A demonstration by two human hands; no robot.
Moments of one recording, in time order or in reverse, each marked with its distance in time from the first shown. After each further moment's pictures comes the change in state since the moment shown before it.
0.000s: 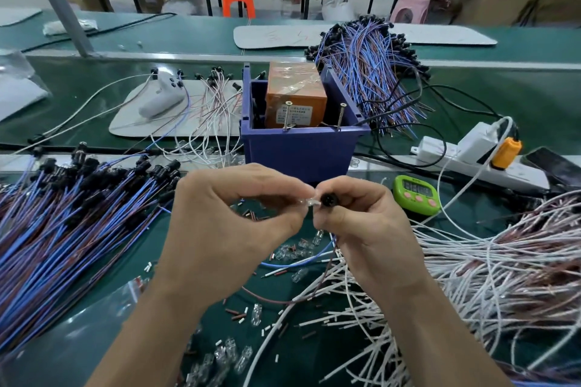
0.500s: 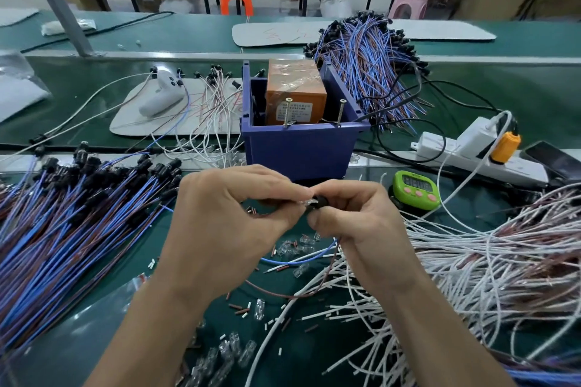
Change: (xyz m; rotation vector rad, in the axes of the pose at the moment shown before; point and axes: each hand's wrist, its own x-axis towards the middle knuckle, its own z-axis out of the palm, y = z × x) left_hand -0.002 -0.003 -0.002 0.153 -0.015 -0.003; right_hand -0.002 0.002 0.003 -0.154 -0.006 0.040
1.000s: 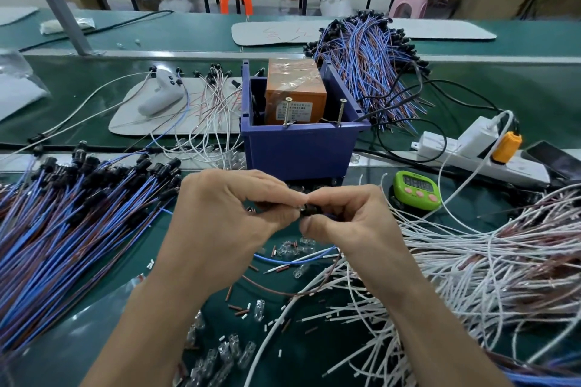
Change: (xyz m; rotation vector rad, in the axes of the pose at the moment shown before) left_hand 0.002 -0.004 -0.002 -0.046 -0.069 -0.124; right_hand -0.004 -0.003 -0.001 -0.223 -0.035 -0.019
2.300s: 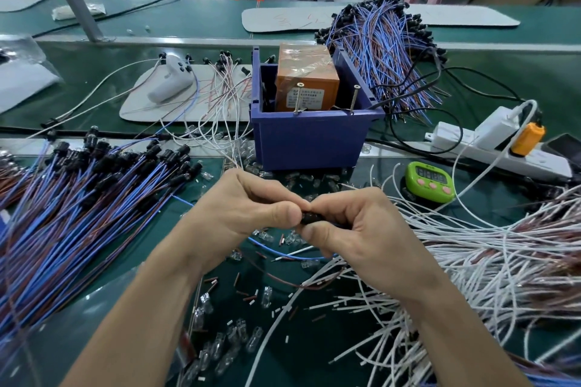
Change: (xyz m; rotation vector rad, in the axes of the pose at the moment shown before) left_hand 0.006 -0.037 -0.001 -0.544 -0.389 -0.331; right_hand -0.008 0.001 -0.006 -0.253 -0.184 0.012
